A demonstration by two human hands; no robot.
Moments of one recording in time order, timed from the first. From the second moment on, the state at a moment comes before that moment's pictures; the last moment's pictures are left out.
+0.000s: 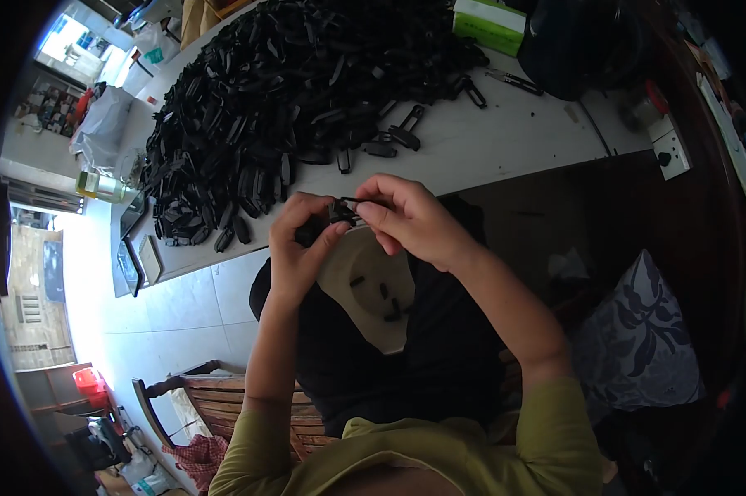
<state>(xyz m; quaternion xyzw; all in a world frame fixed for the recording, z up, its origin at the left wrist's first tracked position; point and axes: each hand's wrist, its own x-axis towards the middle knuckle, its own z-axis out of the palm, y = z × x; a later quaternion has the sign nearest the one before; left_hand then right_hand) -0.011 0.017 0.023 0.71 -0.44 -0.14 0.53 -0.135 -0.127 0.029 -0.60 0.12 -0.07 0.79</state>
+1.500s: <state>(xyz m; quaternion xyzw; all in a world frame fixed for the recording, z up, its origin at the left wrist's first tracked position) 0.179 0.247 -0.018 0.91 -0.21 0.32 0.18 -0.158 -0.080 -0.034 -0.95 0.08 0.08 0.29</state>
